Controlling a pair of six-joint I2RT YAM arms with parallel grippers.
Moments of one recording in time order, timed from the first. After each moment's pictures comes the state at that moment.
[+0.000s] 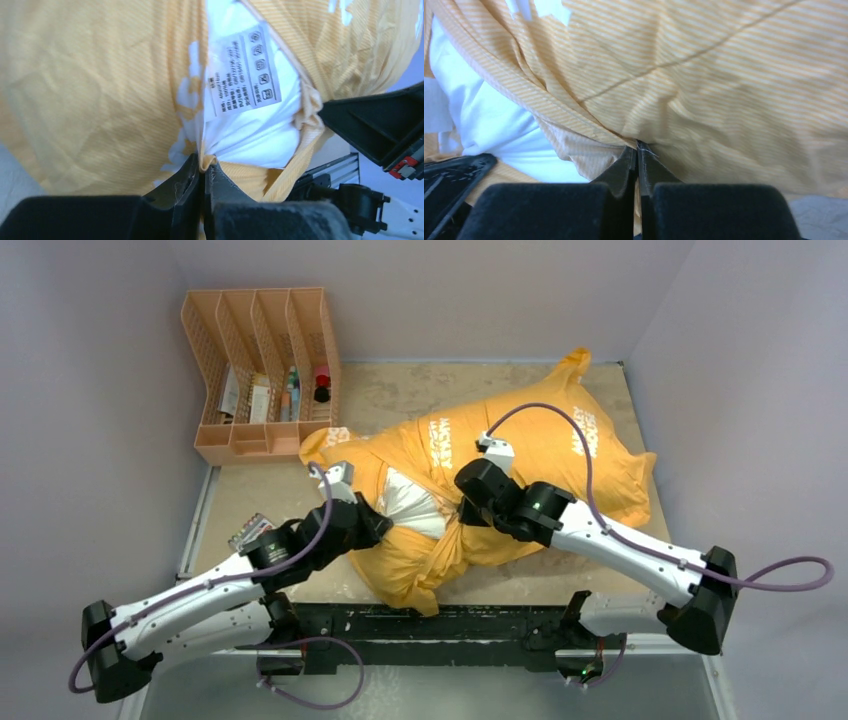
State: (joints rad) left arm -0.98 0.85 0.67 -0.40 -0.35 -0.95; right arm 0.96 1.24 1.07 -0.74 0.42 0.90
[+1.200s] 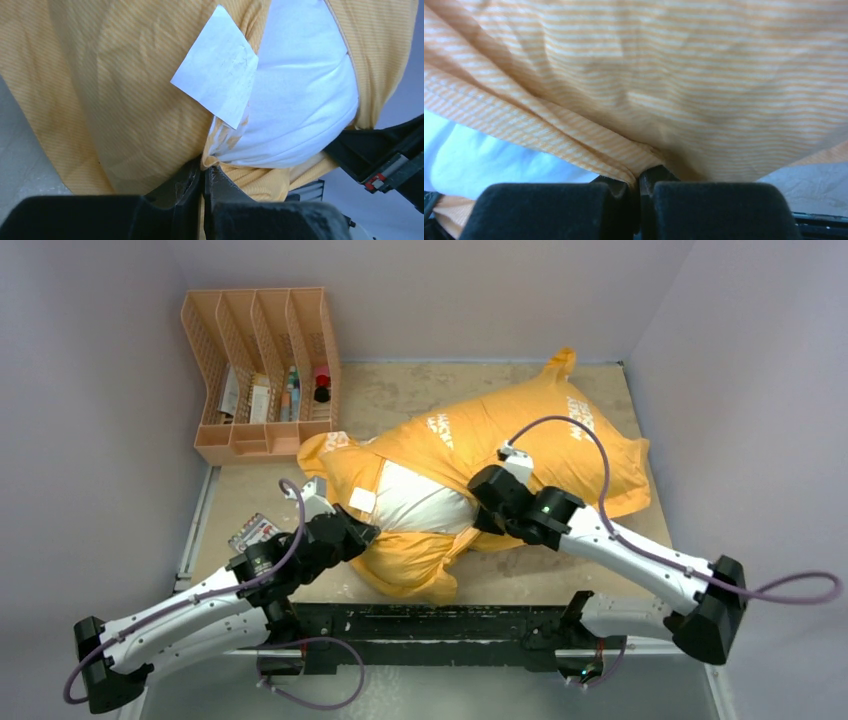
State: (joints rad) left arm -0.98 0.67 0.57 -0.56 -0.47 -1.24; right arm 0.97 1.21 1.05 -0.88 0.49 1.03
